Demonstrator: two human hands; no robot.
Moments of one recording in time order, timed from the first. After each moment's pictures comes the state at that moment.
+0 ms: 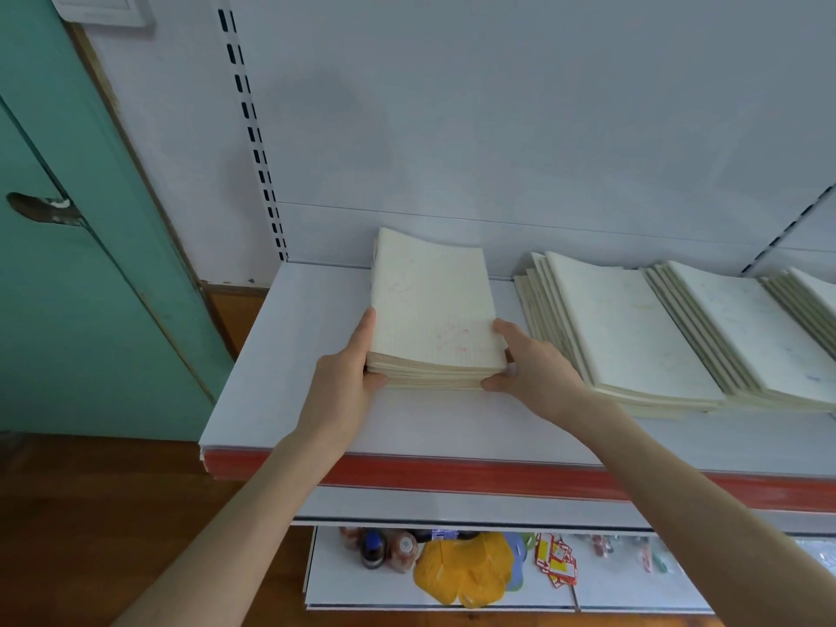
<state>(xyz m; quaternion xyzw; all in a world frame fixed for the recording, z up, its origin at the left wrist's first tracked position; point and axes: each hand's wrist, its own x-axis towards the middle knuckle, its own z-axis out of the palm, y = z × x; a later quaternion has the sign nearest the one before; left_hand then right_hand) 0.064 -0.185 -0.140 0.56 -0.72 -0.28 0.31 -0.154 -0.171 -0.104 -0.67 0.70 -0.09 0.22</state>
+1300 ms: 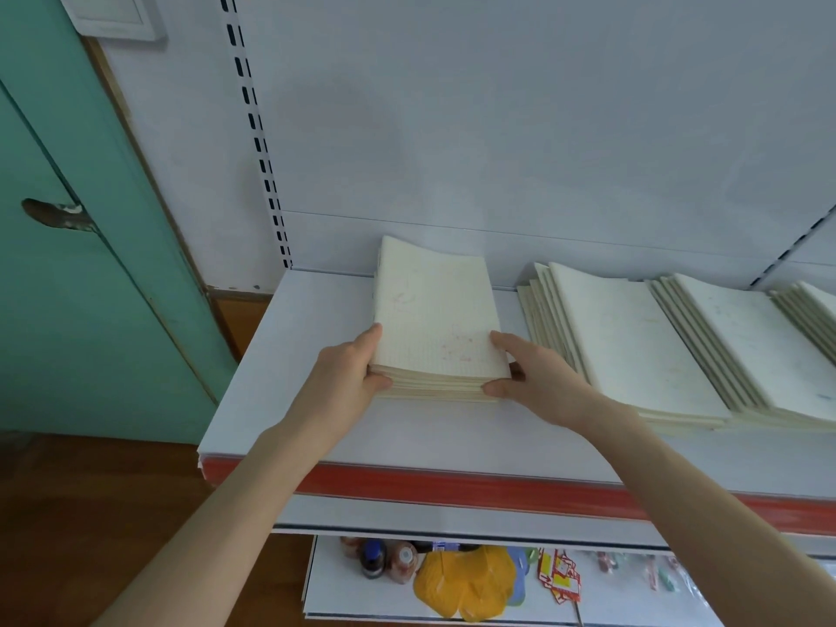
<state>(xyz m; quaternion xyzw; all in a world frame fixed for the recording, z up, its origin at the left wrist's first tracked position) 0.064 -0.188 -0.108 0.53 -0.76 -0.26 0.26 -0.158 -0.170 -0.086 -0.67 0.66 -0.13 0.32</state>
